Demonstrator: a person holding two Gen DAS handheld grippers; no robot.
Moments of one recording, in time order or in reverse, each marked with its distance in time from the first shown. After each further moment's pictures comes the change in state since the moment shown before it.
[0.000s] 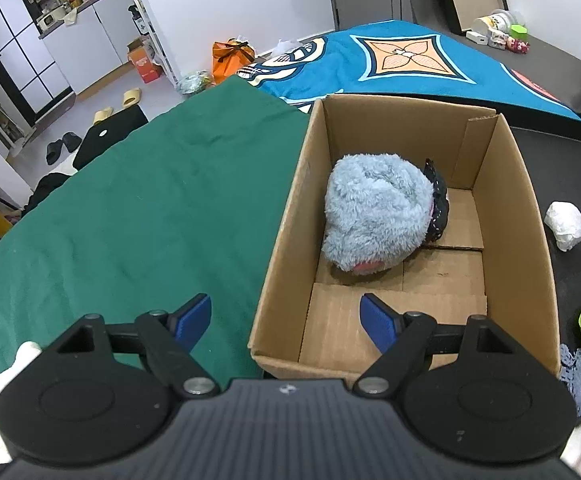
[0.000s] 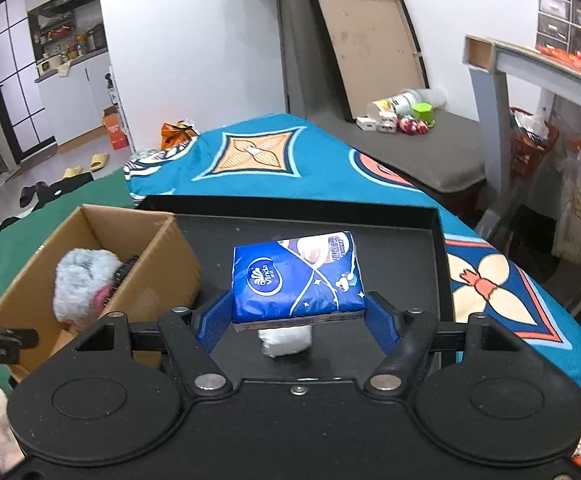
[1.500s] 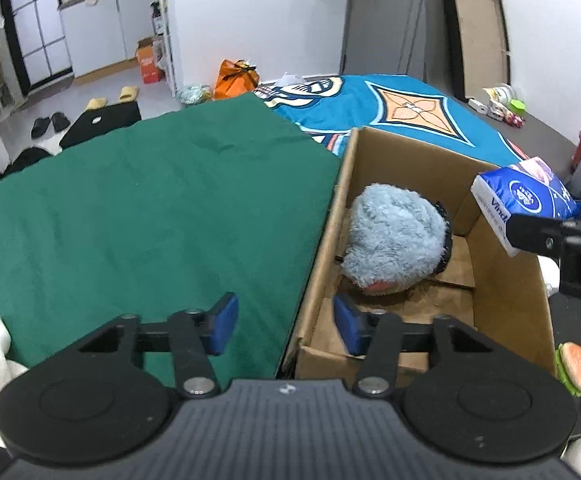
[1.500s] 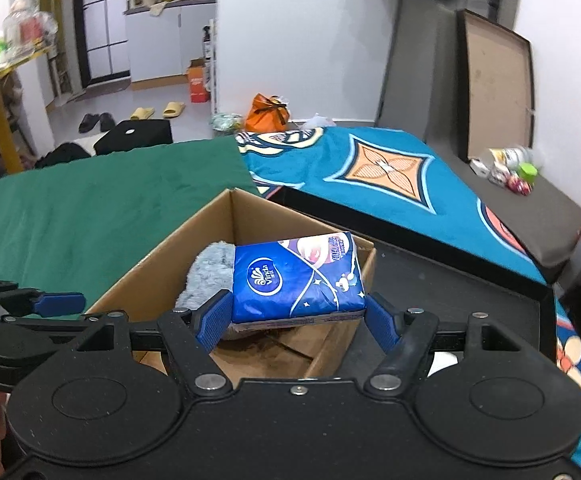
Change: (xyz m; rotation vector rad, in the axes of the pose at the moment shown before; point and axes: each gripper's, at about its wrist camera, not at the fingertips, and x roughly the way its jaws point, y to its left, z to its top) left arm 0.003 0.050 -0.023 -0.201 -0.119 -0.144; right arm 0.003 0.152 0.022 -0.294 0.040 0.105
